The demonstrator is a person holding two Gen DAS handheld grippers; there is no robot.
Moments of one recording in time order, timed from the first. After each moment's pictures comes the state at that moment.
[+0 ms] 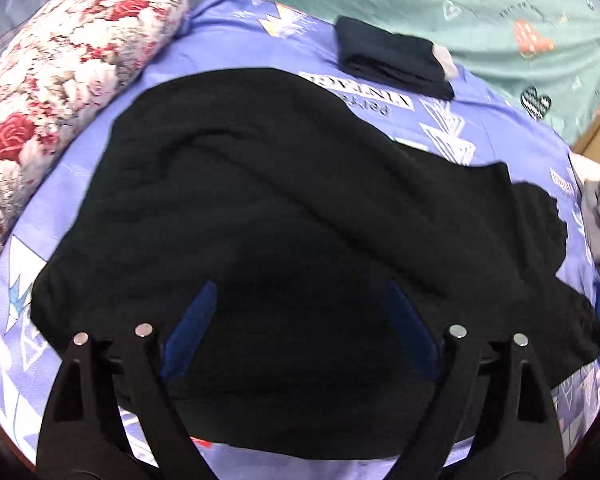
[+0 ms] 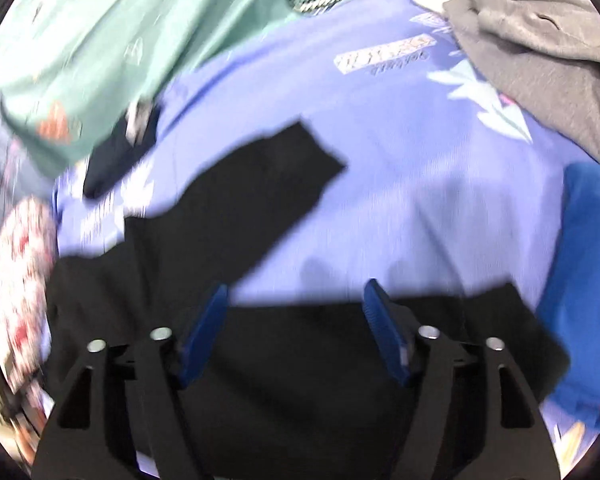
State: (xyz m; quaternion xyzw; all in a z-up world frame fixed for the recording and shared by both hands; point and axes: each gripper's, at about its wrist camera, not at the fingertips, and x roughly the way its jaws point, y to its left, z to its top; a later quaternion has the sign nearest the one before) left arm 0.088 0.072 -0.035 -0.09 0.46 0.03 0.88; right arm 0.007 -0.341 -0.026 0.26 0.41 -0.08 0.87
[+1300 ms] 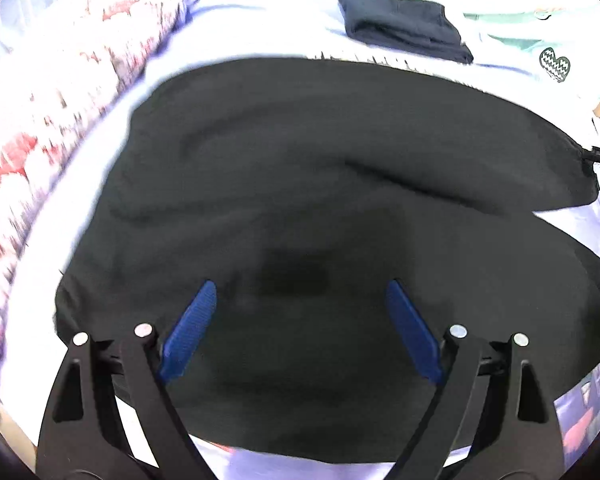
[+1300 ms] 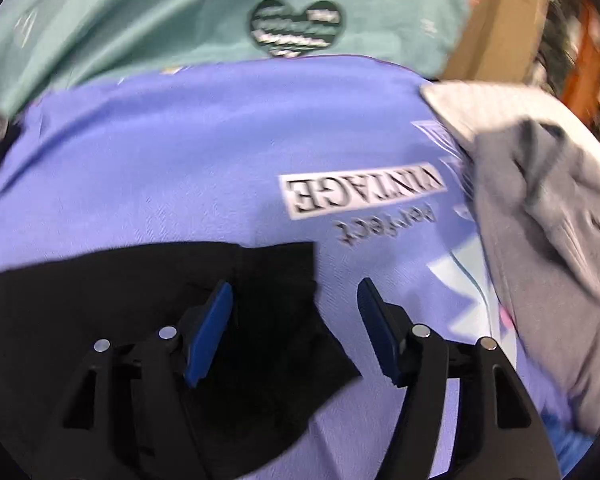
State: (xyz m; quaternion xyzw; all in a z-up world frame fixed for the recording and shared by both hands) left arm 0.100 0.069 -0.053 -0.02 0.48 0.07 0.87; right arm 0.175 -0.405 -0.040 0.06 0.41 -0.25 0.88
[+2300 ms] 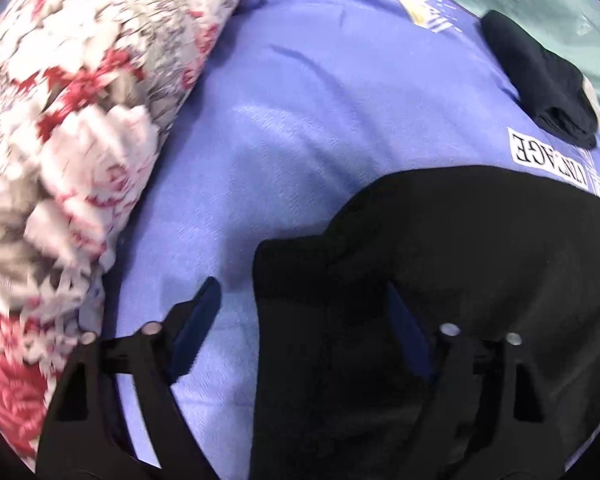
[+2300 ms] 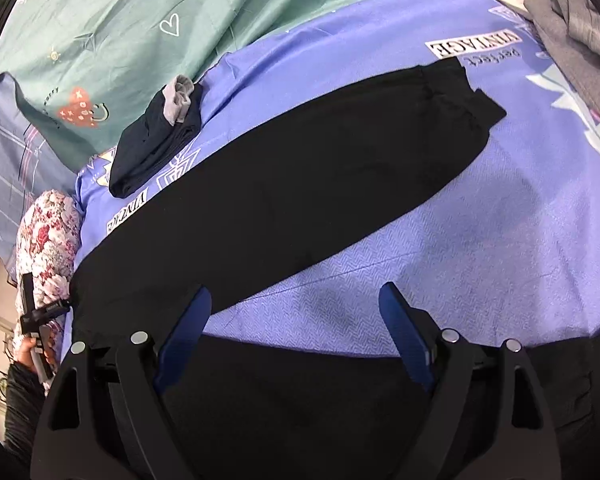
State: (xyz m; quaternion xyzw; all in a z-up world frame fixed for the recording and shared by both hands) left arm 0.269 0.278 -0.068 -0.04 0.54 0.06 0.84; right arm 0.067 -0.274 -0.043 0.26 0.44 0.00 0.86
